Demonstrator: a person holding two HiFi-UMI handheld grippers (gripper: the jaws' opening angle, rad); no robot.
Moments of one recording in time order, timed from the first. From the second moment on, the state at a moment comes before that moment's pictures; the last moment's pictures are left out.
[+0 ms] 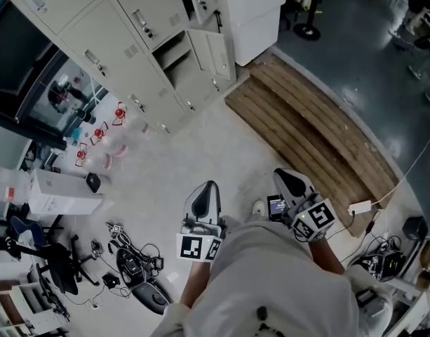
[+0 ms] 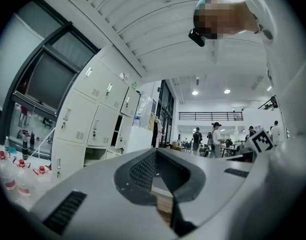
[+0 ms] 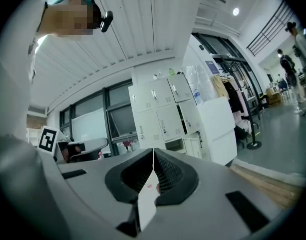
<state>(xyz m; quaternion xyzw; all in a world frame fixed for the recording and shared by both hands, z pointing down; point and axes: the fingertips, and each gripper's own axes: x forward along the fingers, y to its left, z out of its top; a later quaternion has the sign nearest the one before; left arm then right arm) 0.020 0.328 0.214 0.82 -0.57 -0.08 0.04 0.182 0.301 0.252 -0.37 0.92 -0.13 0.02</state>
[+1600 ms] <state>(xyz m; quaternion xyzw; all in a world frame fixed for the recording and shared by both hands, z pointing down) -0.066 -0.005 0.223 0.83 -0.54 -0.09 0.06 0.095 -0.025 0.263 -0.37 0.92 -0.11 -0.03</state>
